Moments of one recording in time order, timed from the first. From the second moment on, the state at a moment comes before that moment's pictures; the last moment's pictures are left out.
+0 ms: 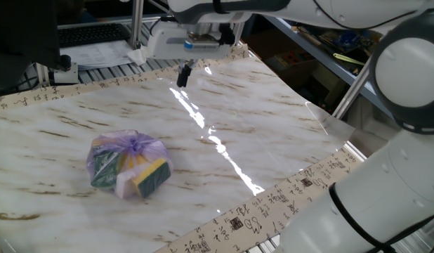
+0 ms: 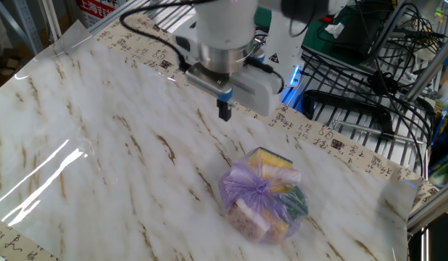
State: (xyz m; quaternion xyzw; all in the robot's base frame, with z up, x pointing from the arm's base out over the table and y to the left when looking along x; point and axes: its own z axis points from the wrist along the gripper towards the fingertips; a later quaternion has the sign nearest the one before) arm 0.493 0.040 0.332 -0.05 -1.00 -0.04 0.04
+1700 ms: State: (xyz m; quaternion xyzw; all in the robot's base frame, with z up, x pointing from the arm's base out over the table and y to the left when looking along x) arm 0.470 0.073 0.340 -0.10 -0.99 -0.04 0.02
